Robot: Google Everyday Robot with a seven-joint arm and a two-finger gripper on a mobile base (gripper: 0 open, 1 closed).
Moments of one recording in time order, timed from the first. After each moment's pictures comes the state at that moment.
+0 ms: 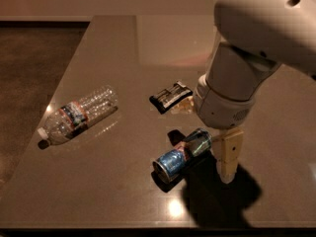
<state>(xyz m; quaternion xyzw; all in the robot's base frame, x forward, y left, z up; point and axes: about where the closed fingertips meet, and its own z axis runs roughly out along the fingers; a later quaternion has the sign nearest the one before) 0.396 -0.098 0.866 -0.84 0.53 0.06 0.08</state>
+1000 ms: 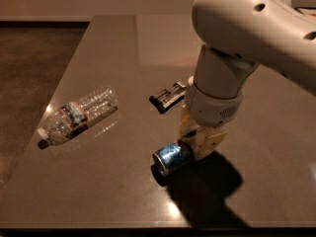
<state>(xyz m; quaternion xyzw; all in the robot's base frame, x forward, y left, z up) 0.405 -0.093 0.855 -0.83 0.55 0.05 0.04</state>
